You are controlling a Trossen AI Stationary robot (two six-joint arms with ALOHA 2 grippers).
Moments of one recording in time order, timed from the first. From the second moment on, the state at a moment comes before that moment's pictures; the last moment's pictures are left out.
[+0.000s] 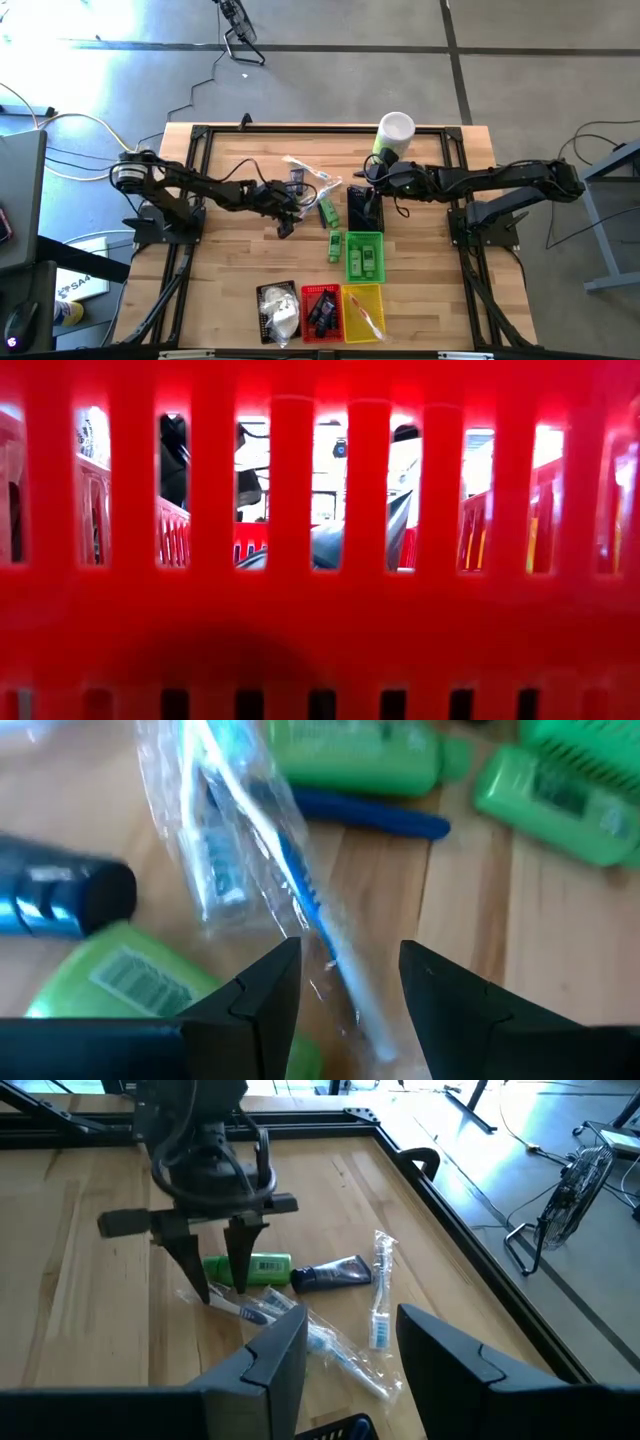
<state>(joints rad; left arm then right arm) 0.12 1.55 0.60 0.23 0.05 -0.26 -0.03 1.22 0.86 -0.12 0.30 0.03</state>
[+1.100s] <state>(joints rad) 0.12 1.59 0.67 0.17 0.09 -0.22 -0.03 1.22 0.86 -0.12 0.28 0.02</state>
